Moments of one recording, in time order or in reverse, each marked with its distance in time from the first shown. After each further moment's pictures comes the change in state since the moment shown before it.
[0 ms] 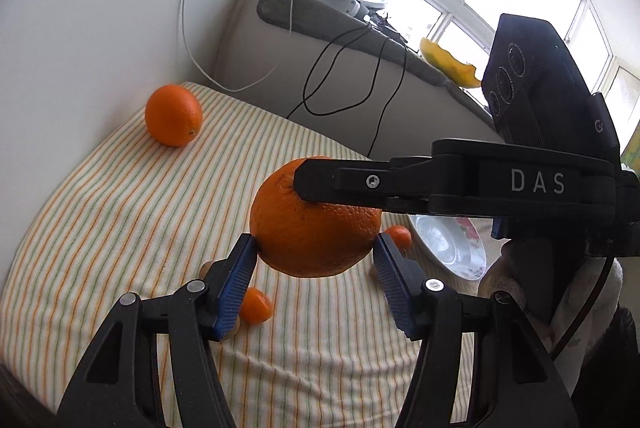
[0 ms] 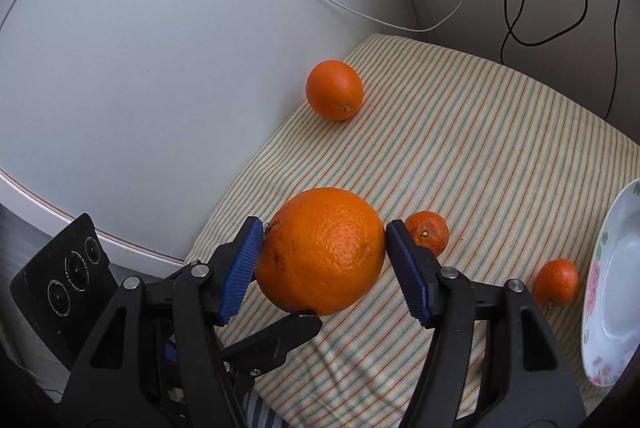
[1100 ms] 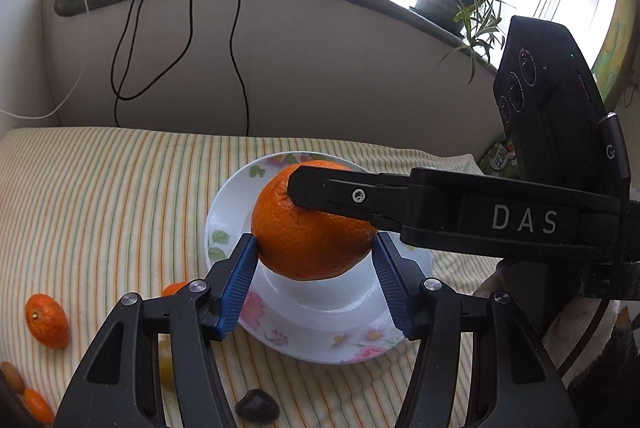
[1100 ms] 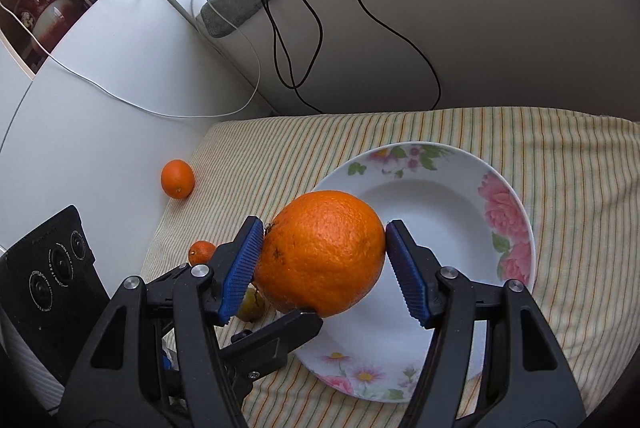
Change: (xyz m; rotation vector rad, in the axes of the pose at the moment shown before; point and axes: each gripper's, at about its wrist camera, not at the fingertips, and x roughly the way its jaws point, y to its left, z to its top) left arm 0.161 -0.176 0.011 0.279 0.198 -0.110; right arm -0.109 -0.213 -0.045 0.290 -0.242 -0.117
